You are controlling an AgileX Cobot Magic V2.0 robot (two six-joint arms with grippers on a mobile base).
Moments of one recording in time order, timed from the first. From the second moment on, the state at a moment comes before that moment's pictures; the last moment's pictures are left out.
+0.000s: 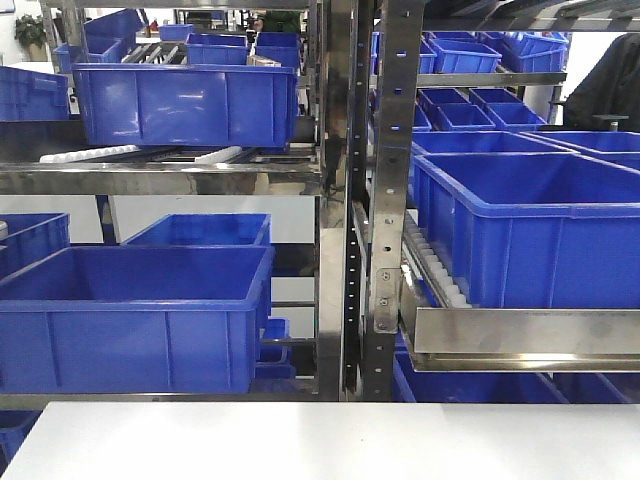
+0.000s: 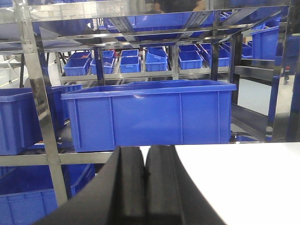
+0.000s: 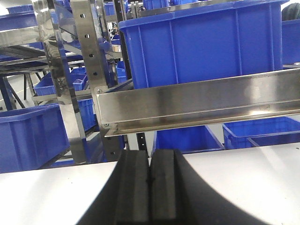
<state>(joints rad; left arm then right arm) 0.04 -0.01 0.03 -0.01 0.07 0.05 0.00 -0.01 0.03 -0.10 0.05 0.23</state>
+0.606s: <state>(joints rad) 0.04 -0.01 0.03 -0.01 0.07 0.05 0.00 -0.01 0.03 -0.10 0.05 0.23</state>
